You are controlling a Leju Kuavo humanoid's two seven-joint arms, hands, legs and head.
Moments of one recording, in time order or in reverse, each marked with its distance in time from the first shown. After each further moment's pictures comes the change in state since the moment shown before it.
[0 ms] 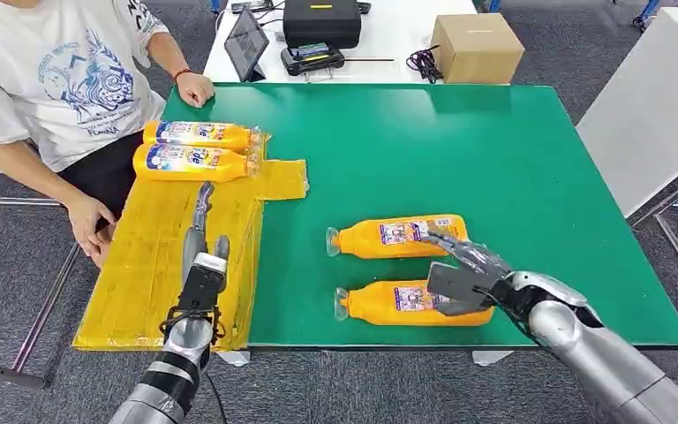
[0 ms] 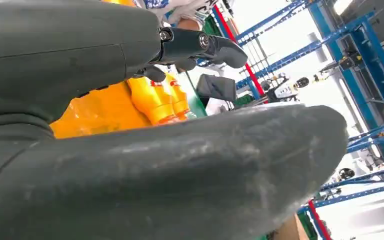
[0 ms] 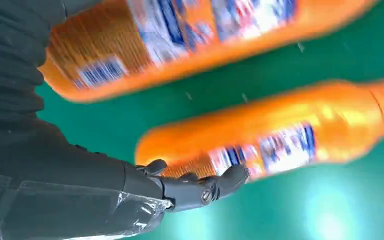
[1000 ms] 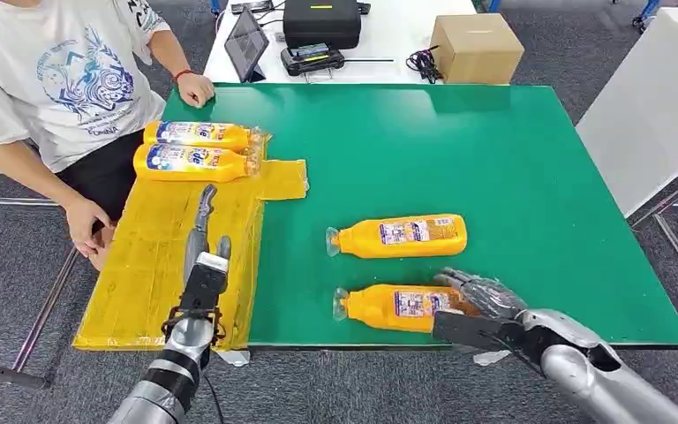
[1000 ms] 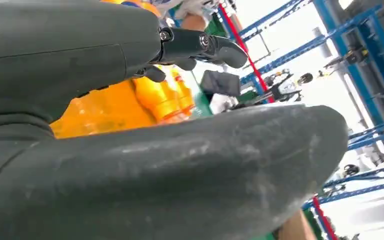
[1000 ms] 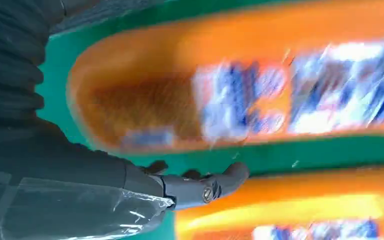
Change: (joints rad) left arm -0.026 0.000 0.000 0.046 0.013 -0.005 -0.009; right arm 0.139 -0.083 -0.022 -0.118 0.092 -0.017 0.084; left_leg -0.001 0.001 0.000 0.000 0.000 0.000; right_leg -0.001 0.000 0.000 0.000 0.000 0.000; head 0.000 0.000
